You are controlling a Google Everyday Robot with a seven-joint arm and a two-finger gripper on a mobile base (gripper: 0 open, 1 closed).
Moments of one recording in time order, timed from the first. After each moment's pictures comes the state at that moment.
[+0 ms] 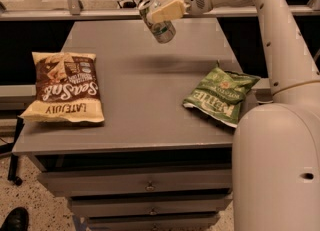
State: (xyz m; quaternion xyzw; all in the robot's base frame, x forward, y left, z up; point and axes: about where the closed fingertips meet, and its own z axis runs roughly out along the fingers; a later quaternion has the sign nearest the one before) arm 0.746 -0.021 0.982 -0.52 0.63 0.34 0.47
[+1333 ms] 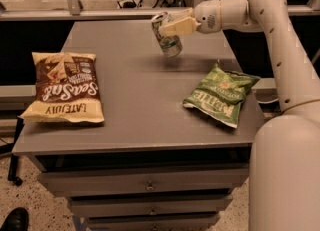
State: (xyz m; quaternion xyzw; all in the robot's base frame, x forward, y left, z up) arm 0.747 -0.053 0.937 -0.46 0.64 0.40 0.47
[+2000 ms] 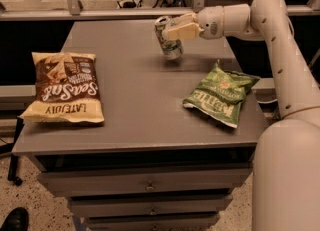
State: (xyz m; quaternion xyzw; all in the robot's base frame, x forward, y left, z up) arm 0.747 -0.064 0.926 -0.46 0.61 0.41 0.49
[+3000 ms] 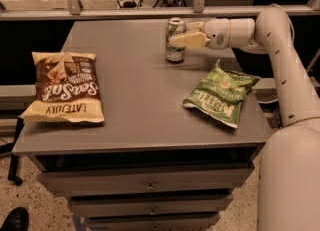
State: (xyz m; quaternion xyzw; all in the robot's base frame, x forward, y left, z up) arm 0.747 -0.086 0.900 -0.43 0.61 0.44 0.50
